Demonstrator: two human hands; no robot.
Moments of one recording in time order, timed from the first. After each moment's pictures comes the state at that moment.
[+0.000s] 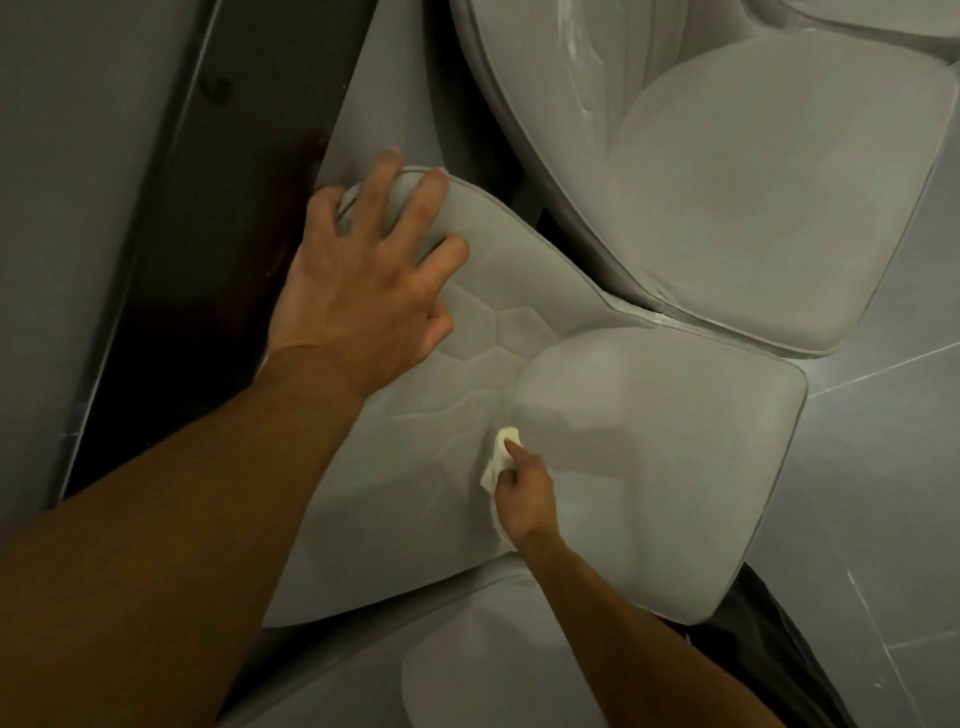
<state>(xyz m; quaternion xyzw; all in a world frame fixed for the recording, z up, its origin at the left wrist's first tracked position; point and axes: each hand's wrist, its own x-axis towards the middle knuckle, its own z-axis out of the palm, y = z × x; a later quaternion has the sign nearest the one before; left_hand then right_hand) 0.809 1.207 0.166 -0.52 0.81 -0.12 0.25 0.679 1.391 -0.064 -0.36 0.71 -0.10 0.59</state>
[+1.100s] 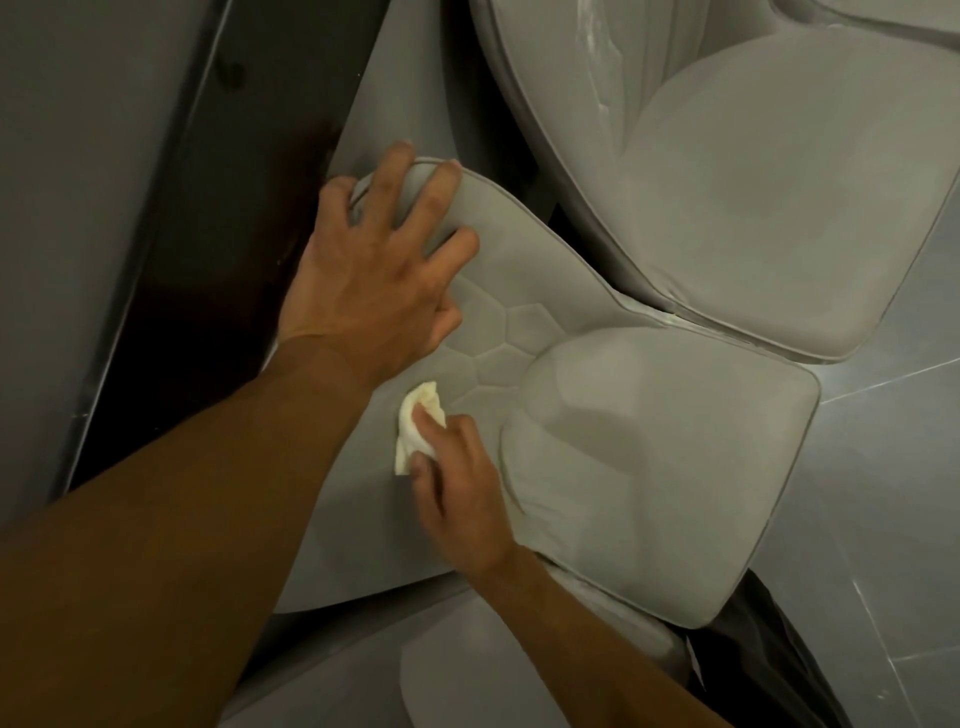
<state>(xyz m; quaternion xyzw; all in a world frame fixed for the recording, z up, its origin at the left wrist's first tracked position) 0.809 1.207 0.164 -0.51 0.81 -0.14 0.25 0.718 1.375 0.030 -0.61 0.51 -0.38 0.47</state>
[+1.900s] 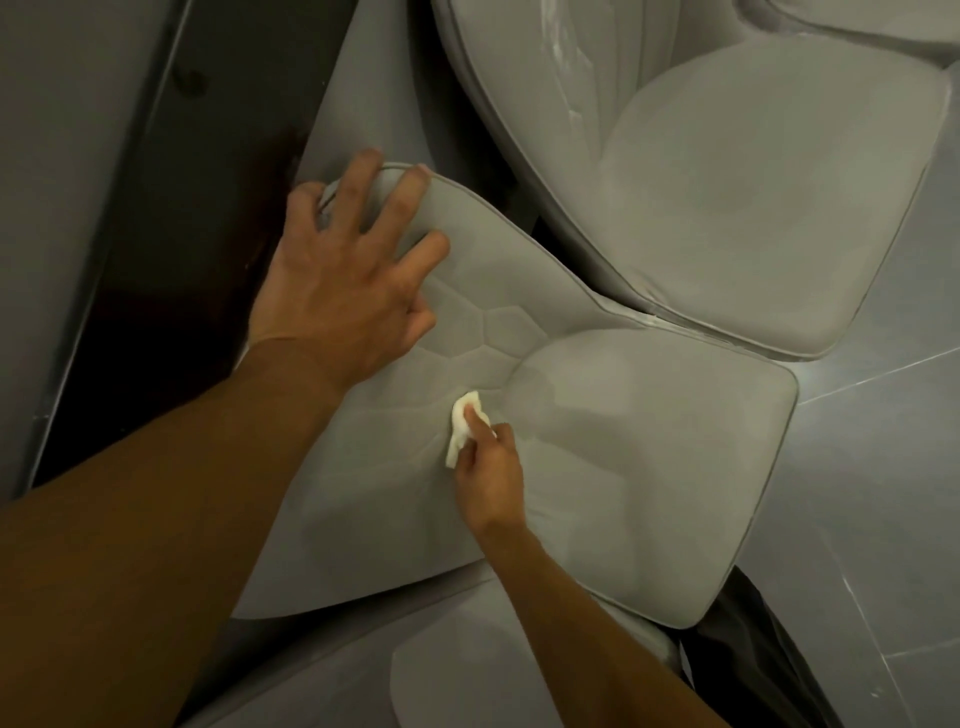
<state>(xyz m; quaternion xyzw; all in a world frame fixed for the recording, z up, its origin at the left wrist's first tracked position) 0.806 1.205 0.166 -0.52 0.80 -0.14 0.27 0.699 1.362 -0.018 -0.28 0.67 -0.21 0.66</state>
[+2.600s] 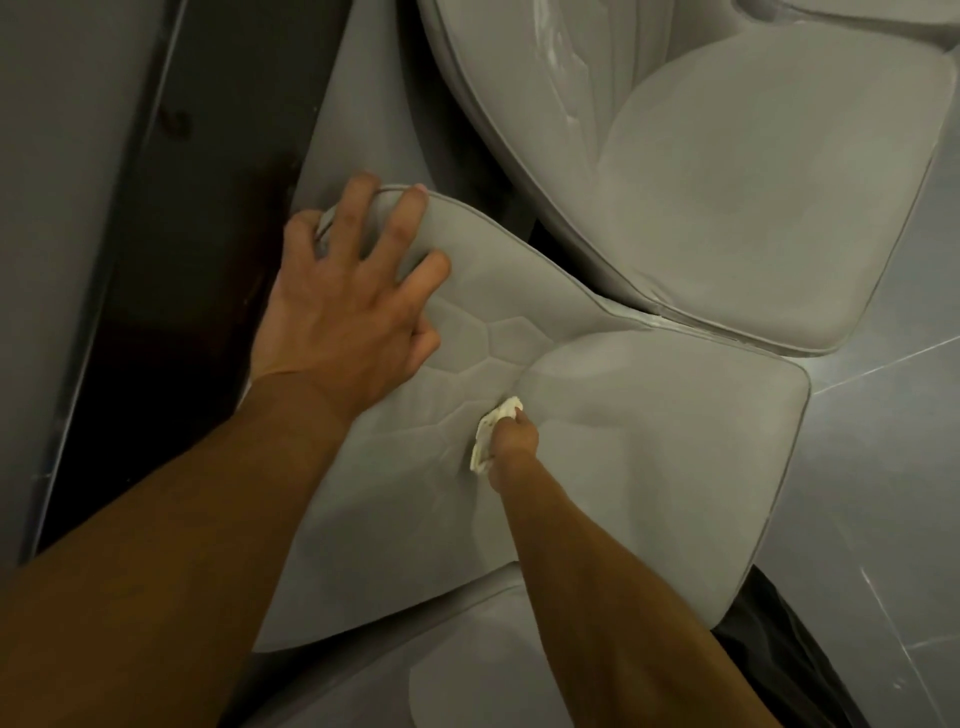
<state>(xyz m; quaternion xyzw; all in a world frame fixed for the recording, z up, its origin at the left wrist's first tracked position) 0.806 1.206 0.168 -0.53 0.80 -0.13 0.27 0.711 1.302 -0.057 0.12 0.68 -0.22 0.68</state>
